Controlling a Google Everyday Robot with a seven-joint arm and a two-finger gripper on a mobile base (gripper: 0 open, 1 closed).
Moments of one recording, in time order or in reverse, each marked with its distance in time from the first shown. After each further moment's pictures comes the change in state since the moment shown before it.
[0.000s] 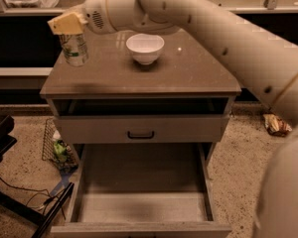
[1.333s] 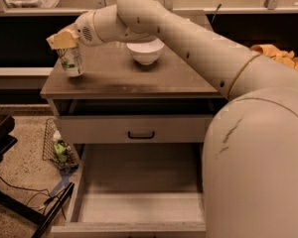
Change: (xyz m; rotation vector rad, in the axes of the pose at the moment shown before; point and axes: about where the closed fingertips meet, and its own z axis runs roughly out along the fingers) arm 0.050 -0.033 0.066 -0.015 0.082 0.053
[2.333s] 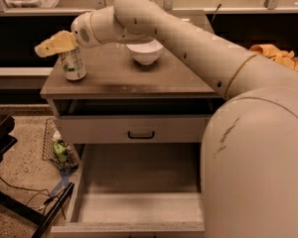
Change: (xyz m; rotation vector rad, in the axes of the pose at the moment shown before) arm 0.001 0.005 0.007 -0.013 0.003 0.000
